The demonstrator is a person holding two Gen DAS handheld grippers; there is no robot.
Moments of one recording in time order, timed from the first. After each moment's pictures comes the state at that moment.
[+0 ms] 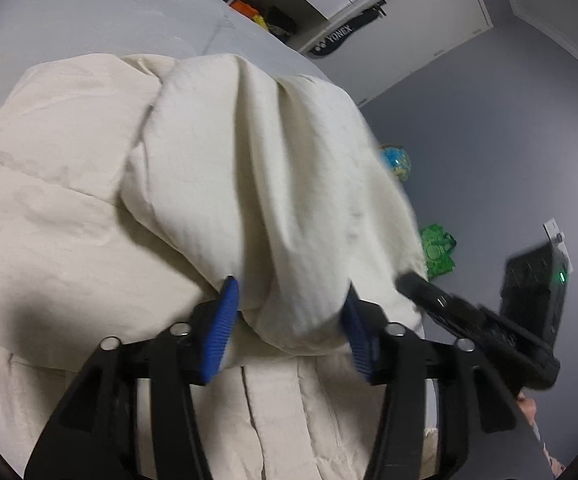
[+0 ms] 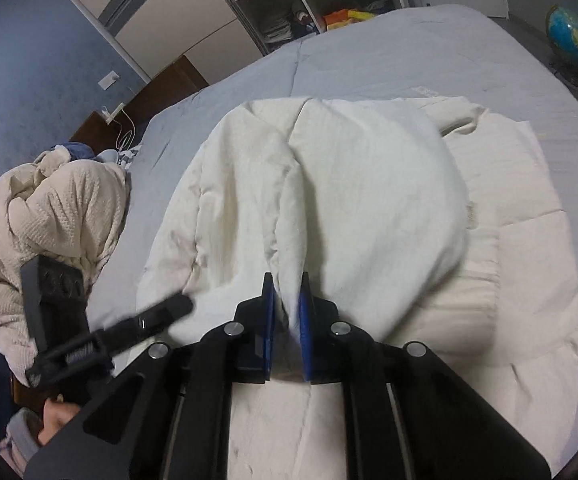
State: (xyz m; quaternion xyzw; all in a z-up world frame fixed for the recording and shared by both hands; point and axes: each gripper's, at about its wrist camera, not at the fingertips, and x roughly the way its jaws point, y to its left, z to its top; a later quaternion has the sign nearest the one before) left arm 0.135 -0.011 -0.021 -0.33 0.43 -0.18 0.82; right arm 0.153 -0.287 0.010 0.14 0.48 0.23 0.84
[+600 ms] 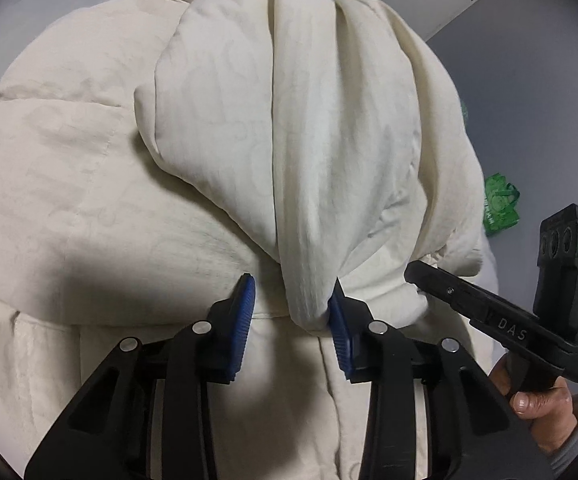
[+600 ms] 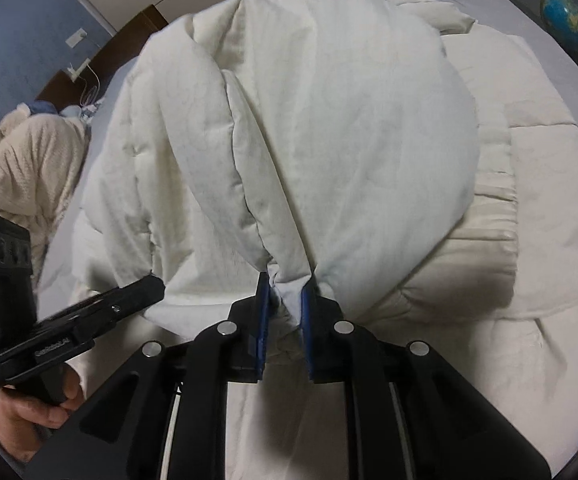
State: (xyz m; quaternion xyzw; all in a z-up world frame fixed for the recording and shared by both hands) left arm 0.138 -0.038 -0.059 -0.23 0.52 -0.12 0.81; right arm 0.153 -0.270 -0.069 0.09 0.54 0.20 0.81
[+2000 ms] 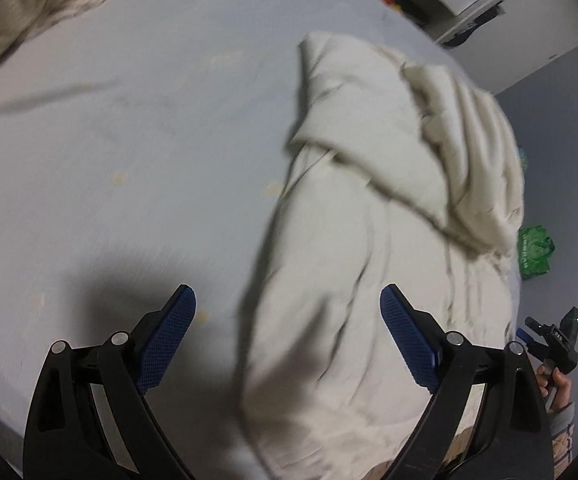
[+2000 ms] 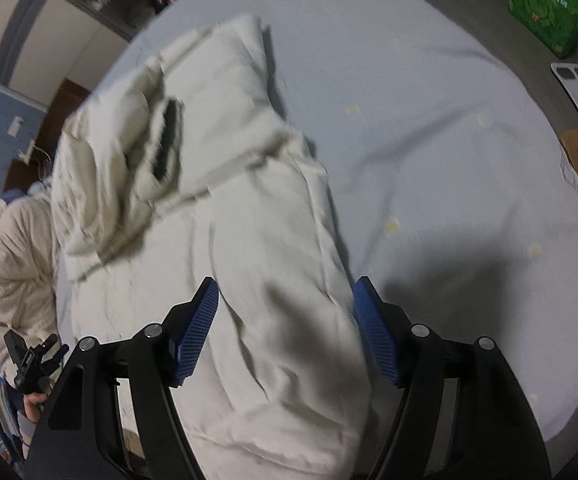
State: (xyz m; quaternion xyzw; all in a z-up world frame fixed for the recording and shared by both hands) left arm -0.037 0.142 -0.019 -0.29 0.56 0.03 0.78; right arm 0.059 -0.511 -0.049 0.21 0.61 0.08 0.76
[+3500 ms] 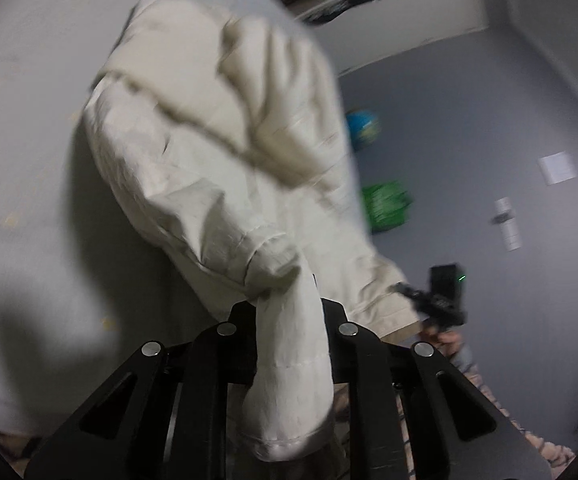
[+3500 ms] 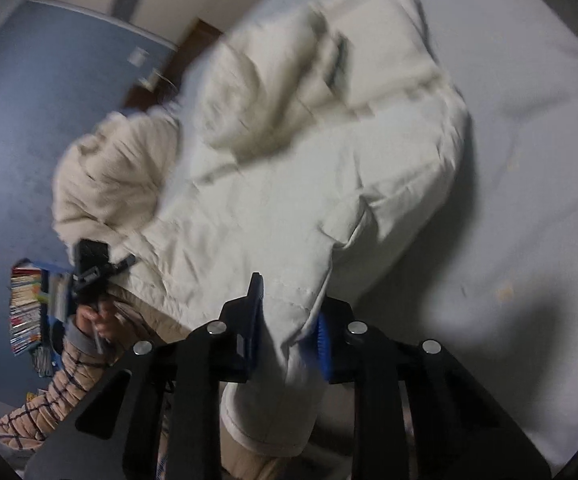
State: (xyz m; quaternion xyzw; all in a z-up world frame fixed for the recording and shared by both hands) left arm -0.070 0.057 0.021 -0.40 0.46 -0.24 0.75; right arm -0.005 -0.486 0.006 0.24 0.55 0.34 0.73
